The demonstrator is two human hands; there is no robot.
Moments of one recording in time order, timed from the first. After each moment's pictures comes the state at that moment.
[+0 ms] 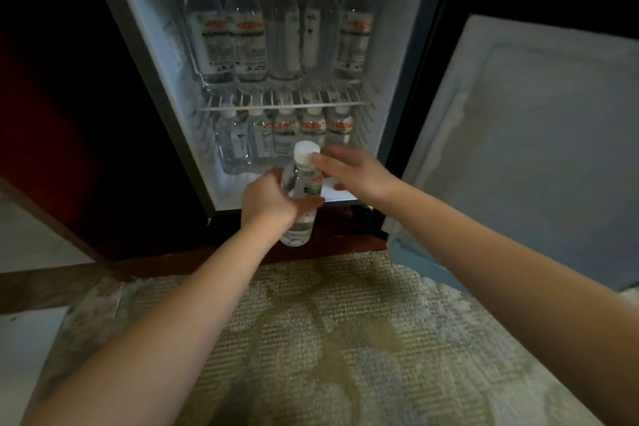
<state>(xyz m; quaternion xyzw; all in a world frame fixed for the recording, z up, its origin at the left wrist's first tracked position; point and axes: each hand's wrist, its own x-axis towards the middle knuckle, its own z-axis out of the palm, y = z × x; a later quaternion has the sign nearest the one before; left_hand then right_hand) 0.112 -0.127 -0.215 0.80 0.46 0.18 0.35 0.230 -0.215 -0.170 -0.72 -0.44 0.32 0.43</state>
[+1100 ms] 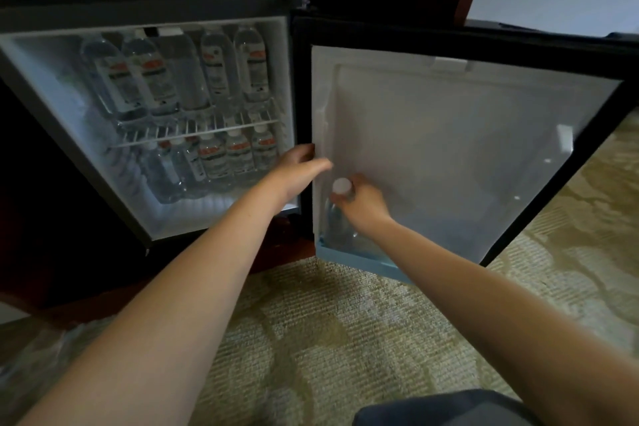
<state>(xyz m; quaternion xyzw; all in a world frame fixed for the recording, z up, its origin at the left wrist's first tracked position) 0.226 -0.226 -0.142 0.76 0.28 0.12 0.58 0.304 -0.329 -0.210 -0.87 -0.27 0.16 0.37</state>
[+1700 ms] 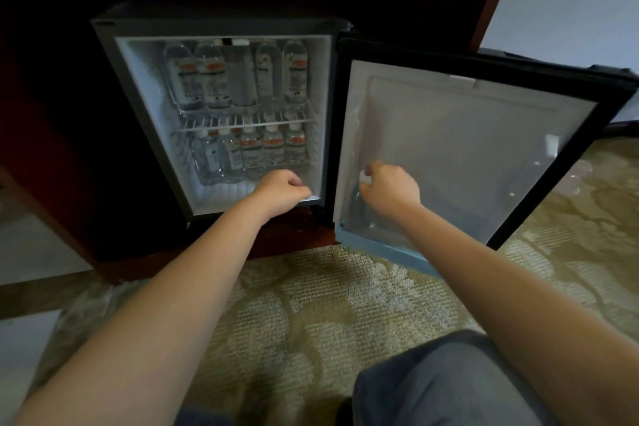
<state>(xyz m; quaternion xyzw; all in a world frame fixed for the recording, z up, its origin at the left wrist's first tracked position) 0.119 -0.218 -0.140 0.82 0.36 0.05 0.43 0.256 -0.356 -0.143 -0.92 -0.35 0.03 0.16</state>
